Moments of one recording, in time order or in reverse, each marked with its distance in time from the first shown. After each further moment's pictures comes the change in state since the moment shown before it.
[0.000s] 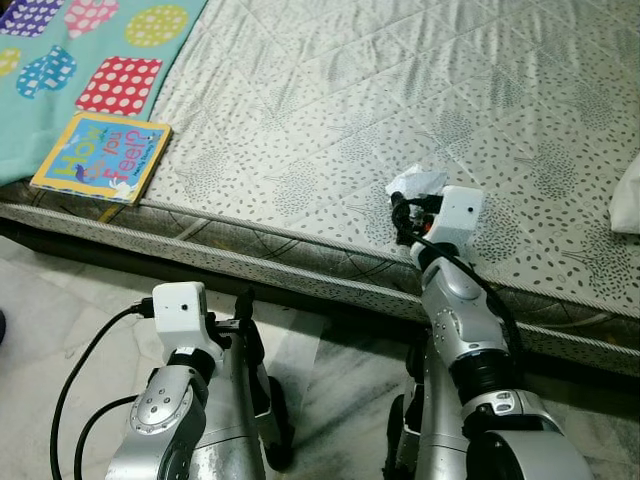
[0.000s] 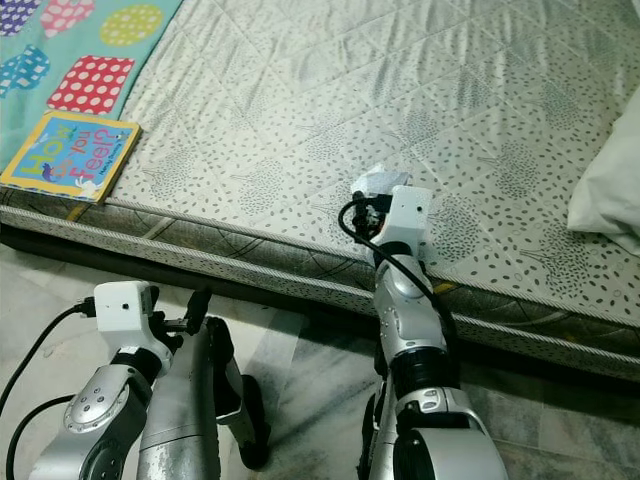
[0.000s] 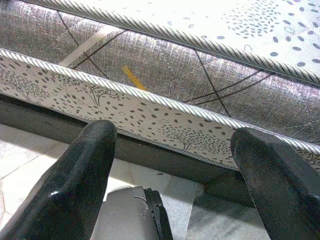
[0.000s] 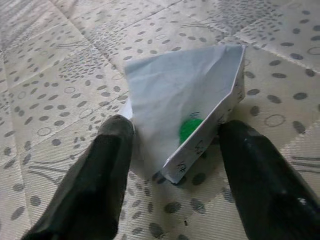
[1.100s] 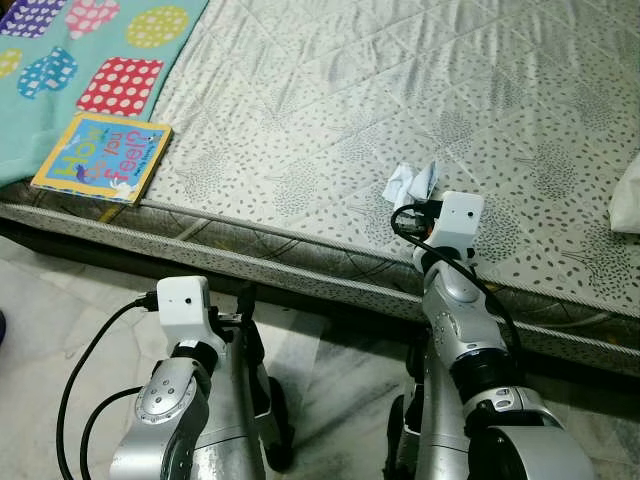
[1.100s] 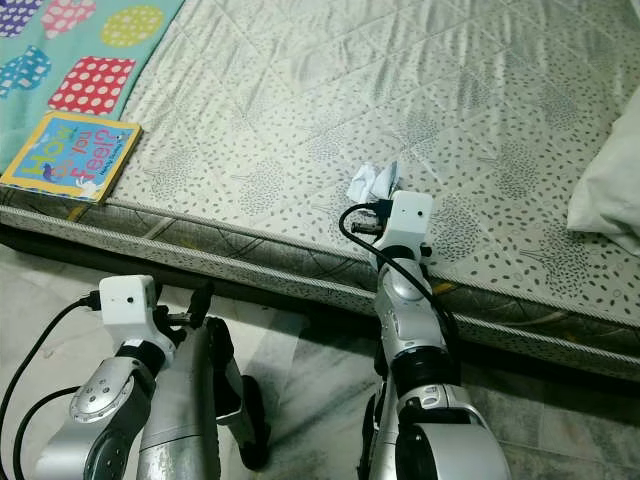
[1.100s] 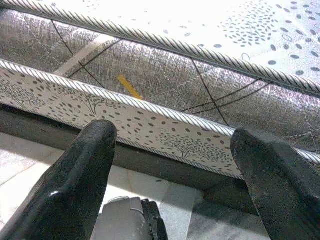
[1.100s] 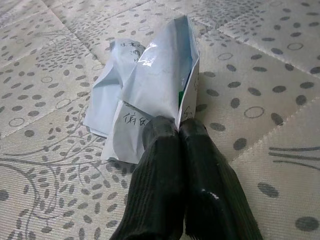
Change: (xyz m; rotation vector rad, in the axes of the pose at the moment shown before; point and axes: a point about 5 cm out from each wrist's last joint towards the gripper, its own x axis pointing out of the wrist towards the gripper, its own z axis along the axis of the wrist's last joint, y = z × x) left arm 0.010 -0.001 0.003 0.005 -0.014 -0.007; right arm 0.000 -0.006 -0.006 -0.051 0.009 -0.049
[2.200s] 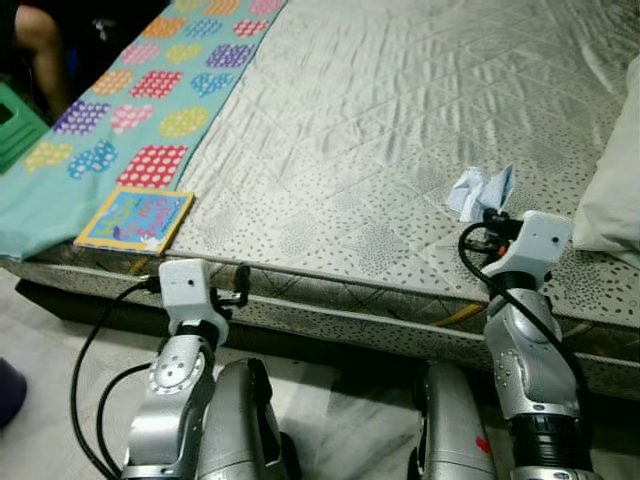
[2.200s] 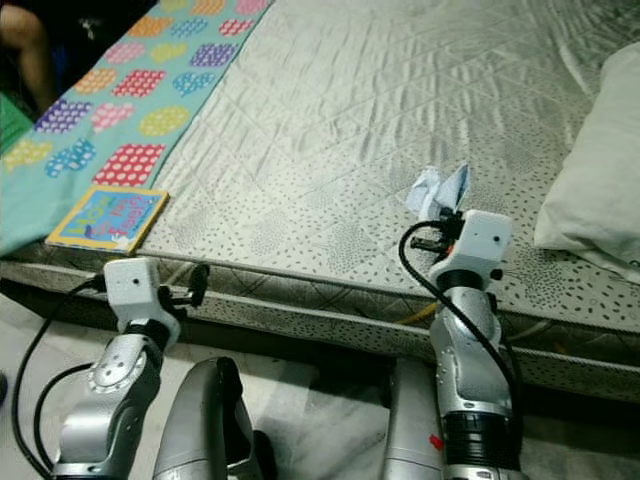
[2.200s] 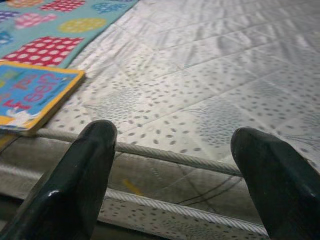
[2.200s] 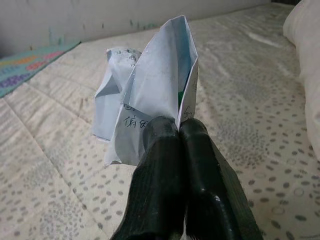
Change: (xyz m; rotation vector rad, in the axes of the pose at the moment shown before) left arm 0.032 -0.004 -0.003 0.025 -0.054 0.013; right arm -0.049 -0.062 0.032 -0.023 -0.123 -0.147
